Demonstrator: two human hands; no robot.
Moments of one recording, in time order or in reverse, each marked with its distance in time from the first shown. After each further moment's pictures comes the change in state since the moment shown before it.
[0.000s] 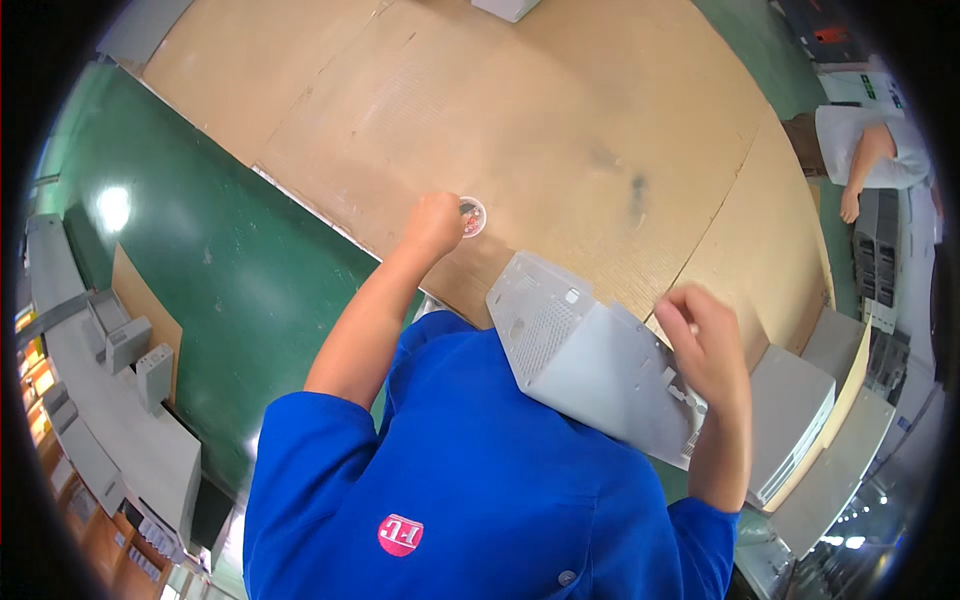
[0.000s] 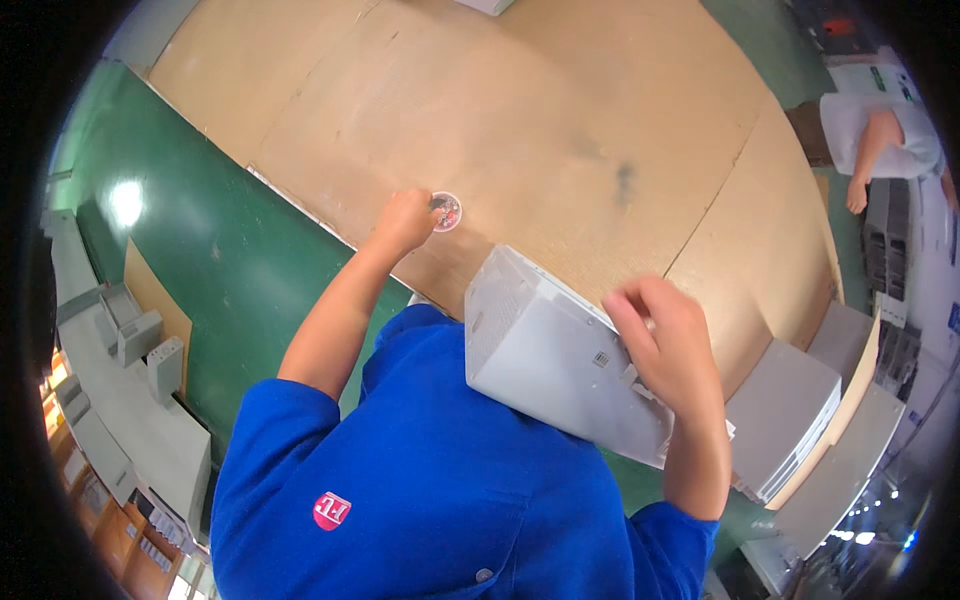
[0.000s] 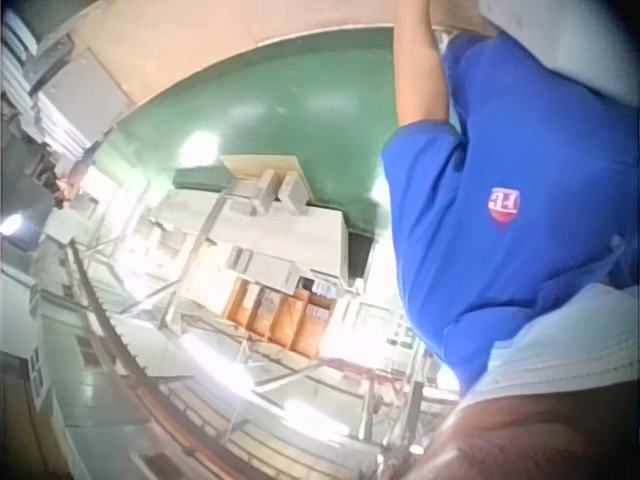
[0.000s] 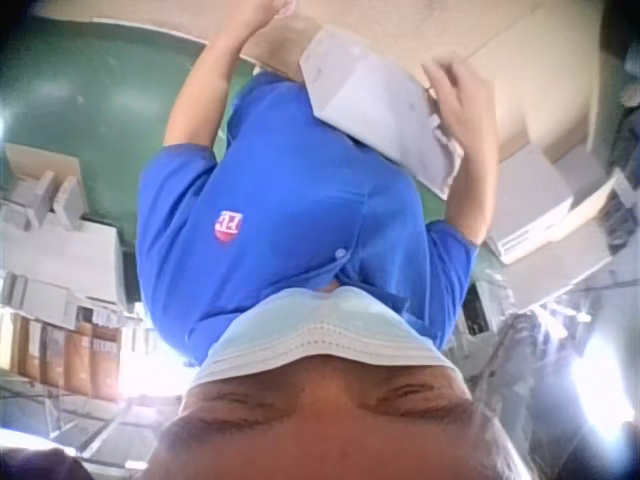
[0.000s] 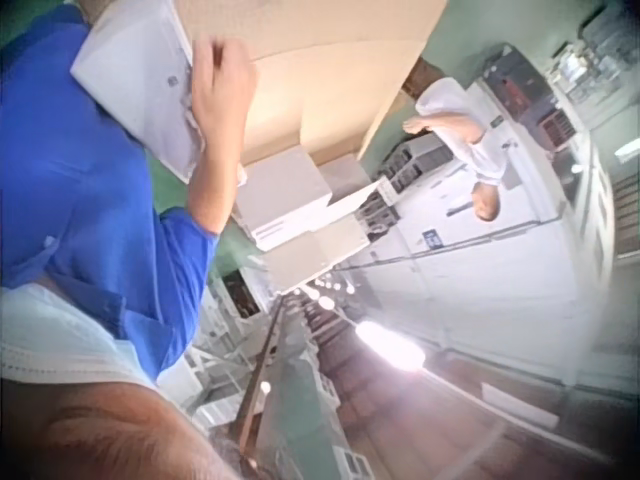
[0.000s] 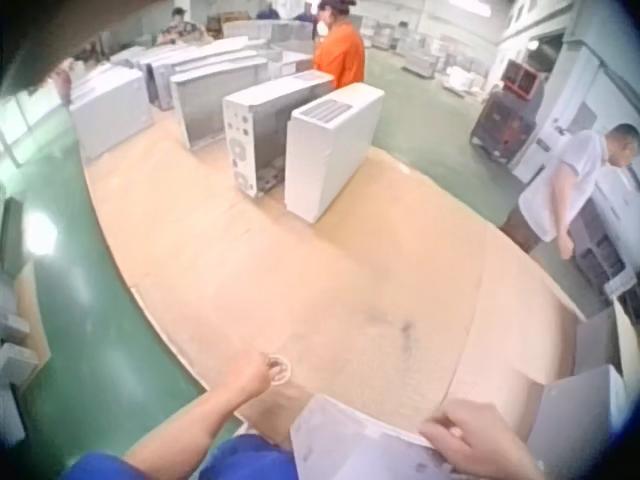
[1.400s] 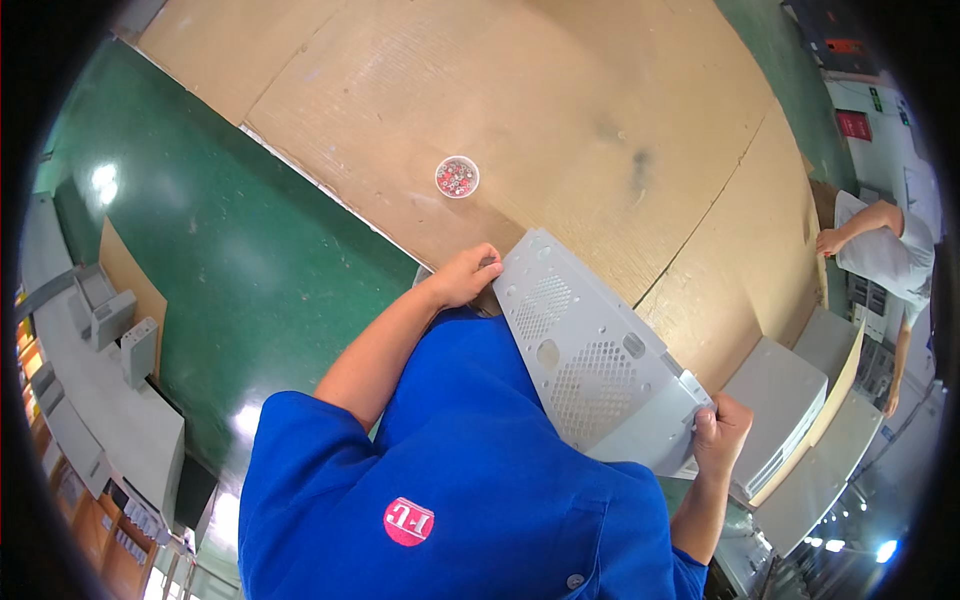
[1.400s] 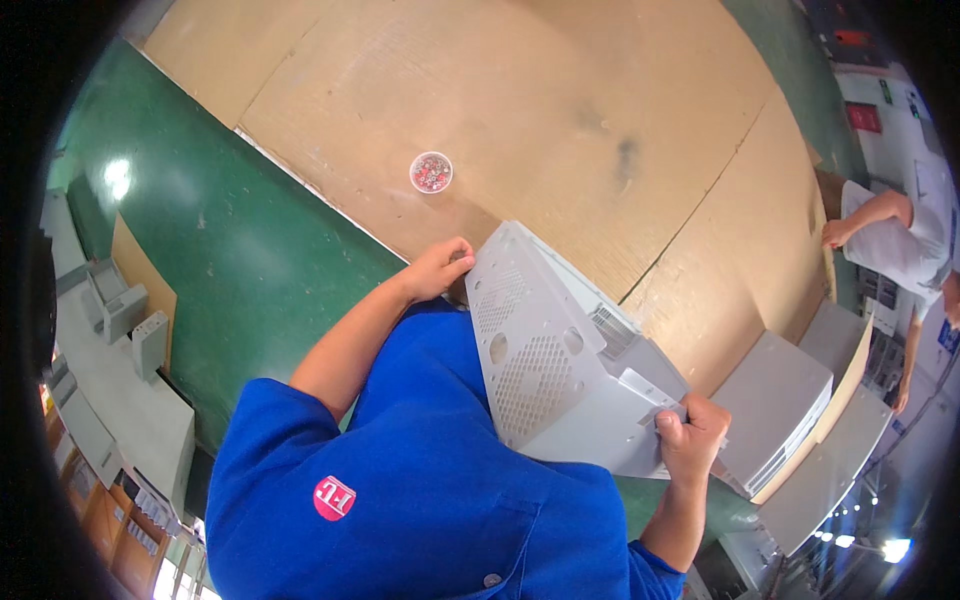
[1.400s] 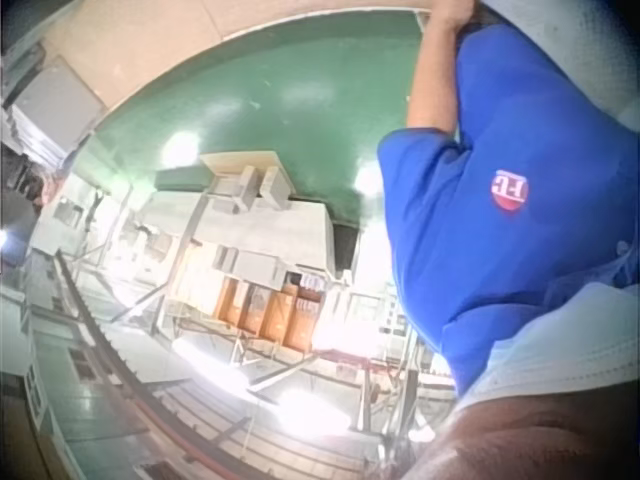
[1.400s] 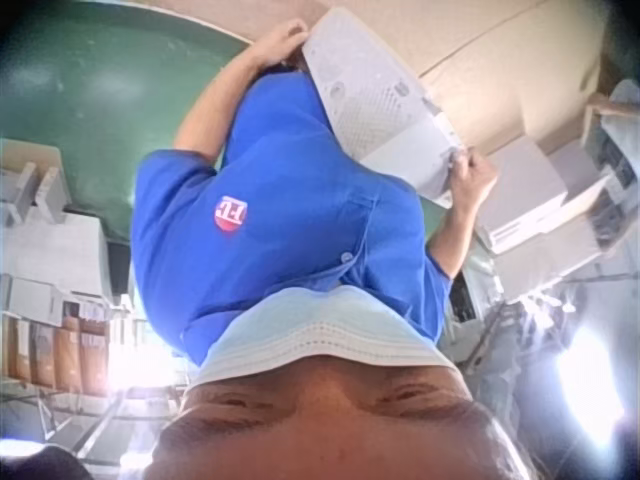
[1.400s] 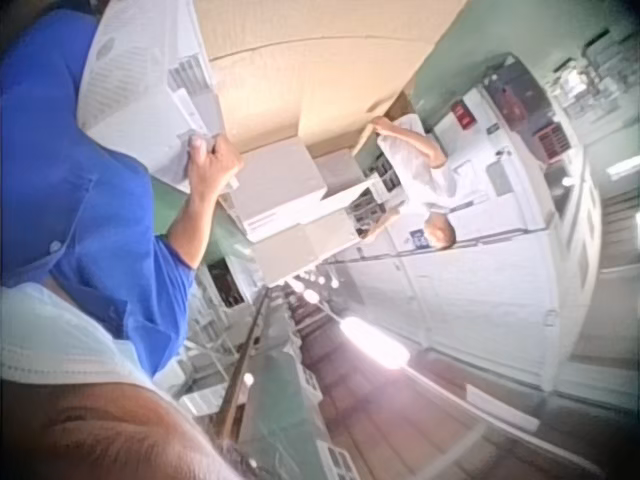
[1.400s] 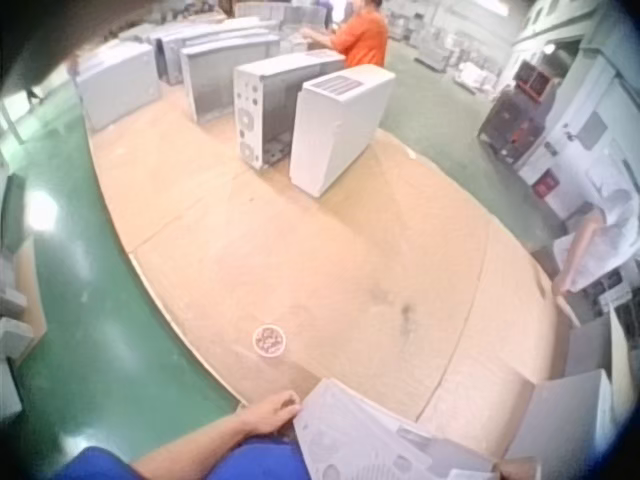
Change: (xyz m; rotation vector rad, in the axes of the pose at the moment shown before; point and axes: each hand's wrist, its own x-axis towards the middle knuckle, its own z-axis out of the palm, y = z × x) left_hand -0.091 0.001 0.094 -0.825 -0.506 -0.061; right_hand -0.137 0.092 -0.005 -0.079 0.341 0.169
